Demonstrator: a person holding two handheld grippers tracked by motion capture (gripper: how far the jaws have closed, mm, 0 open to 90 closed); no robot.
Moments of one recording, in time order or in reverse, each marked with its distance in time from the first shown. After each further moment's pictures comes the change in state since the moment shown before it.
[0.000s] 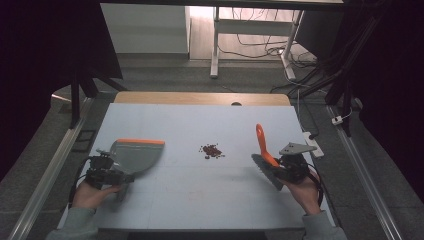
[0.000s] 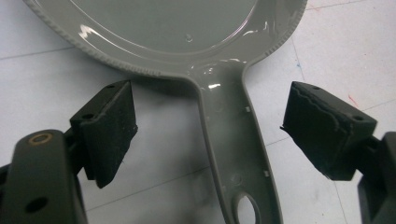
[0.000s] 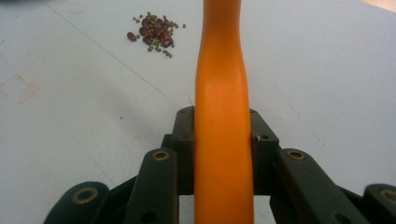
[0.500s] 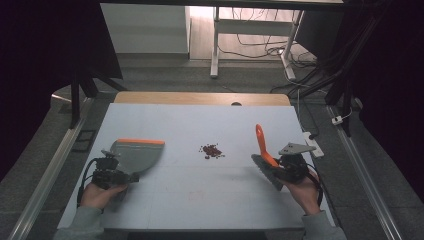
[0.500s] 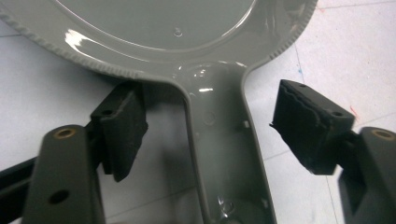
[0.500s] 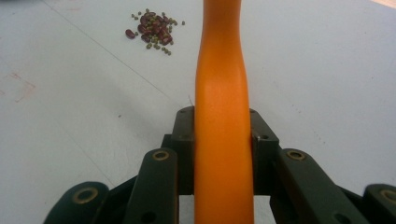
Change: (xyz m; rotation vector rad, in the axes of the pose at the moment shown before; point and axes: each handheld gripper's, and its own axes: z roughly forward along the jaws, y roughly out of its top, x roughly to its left) left arm 0.000 0.001 0.020 0.008 -0.036 -0.057; right arm 0.000 -0.001 0.002 0.005 -0.003 -0.002
